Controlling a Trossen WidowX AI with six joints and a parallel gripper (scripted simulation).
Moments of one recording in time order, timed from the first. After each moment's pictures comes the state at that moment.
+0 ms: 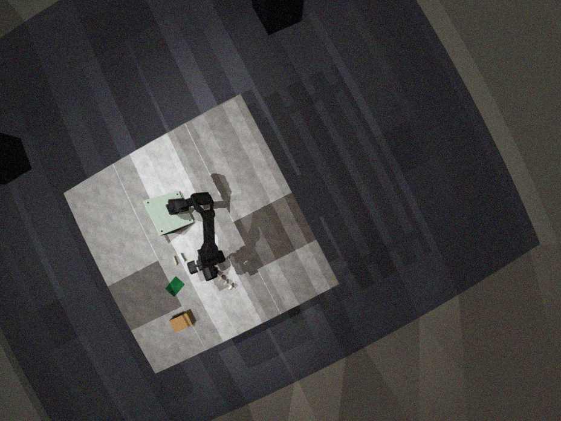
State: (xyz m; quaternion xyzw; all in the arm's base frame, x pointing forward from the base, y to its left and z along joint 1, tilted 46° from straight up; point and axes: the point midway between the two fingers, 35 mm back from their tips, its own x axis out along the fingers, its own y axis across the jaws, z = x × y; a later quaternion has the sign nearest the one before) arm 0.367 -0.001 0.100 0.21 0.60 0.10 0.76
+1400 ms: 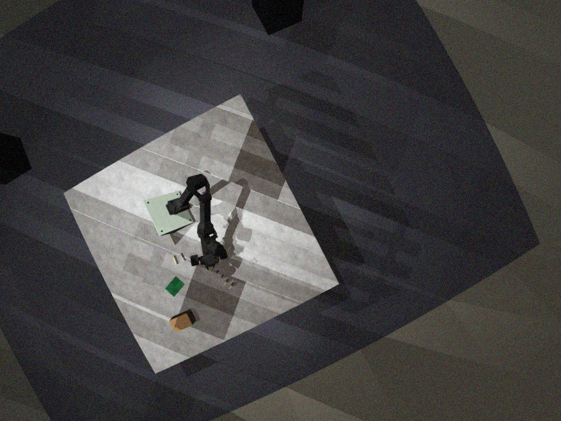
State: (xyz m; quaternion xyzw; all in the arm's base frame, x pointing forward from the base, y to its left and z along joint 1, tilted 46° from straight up) arm 0.377 0.014 0.094 0.23 0.33 -0.05 0.91
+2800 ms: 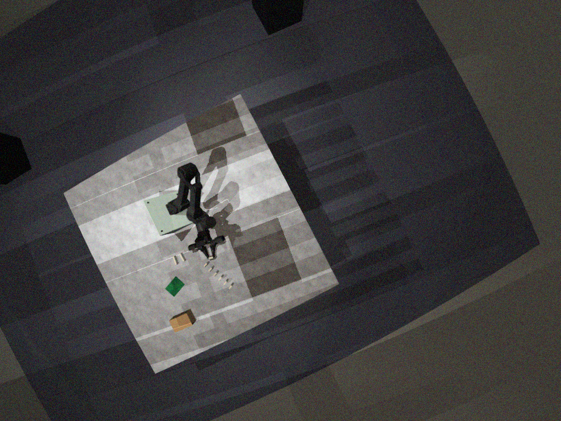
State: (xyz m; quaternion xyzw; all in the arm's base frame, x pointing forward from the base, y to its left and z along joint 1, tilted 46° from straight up) arm 0.316 0.018 0.141 0.39 0.04 -0.08 0.92
